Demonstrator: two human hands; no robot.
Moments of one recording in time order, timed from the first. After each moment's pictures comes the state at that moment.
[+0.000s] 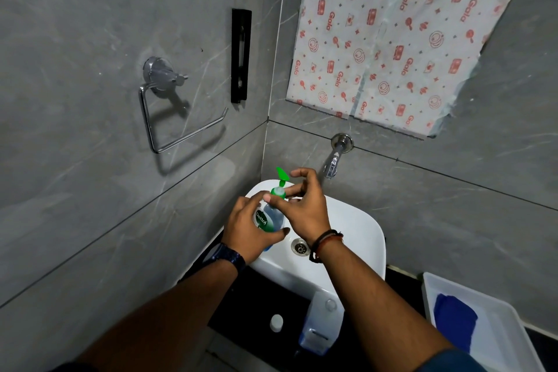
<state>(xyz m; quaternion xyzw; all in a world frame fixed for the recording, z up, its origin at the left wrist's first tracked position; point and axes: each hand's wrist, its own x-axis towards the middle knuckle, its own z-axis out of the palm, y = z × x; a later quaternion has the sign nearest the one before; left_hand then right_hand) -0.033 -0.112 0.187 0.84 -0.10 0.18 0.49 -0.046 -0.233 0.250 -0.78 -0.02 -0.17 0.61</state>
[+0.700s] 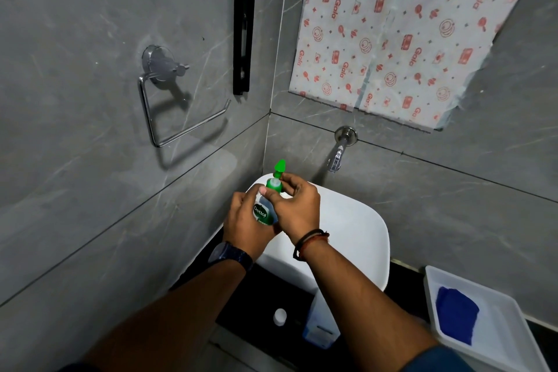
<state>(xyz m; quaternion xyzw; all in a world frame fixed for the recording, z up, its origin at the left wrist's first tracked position) -0.036 -0.112 0.188 0.84 -0.05 0.23 0.48 -0.035 -0.204 0.235 -0.75 0.03 -0.20 0.63</state>
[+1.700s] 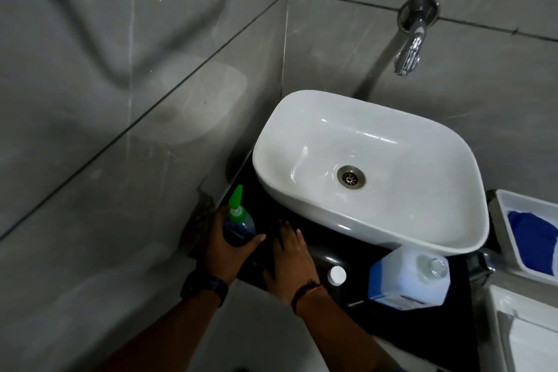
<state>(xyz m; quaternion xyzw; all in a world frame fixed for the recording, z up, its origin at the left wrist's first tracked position) -0.004 -0.011 -0.041 0.85 0.00 0.12 0.51 -0.041 -0.153 -0.080 -0.98 -0.08 -0.01 0.16</state>
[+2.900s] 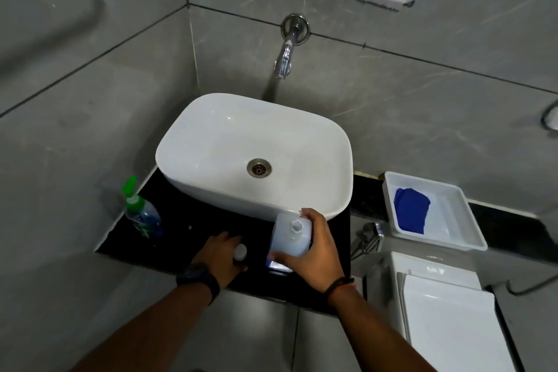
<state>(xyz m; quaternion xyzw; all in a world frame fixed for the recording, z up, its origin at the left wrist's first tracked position) -0.068 -0.144 -0.039 0.94 -0.23 -0.14 0.22 -0.157 -0.339 0.020 -0.86 0.14 -0.10 0.48</state>
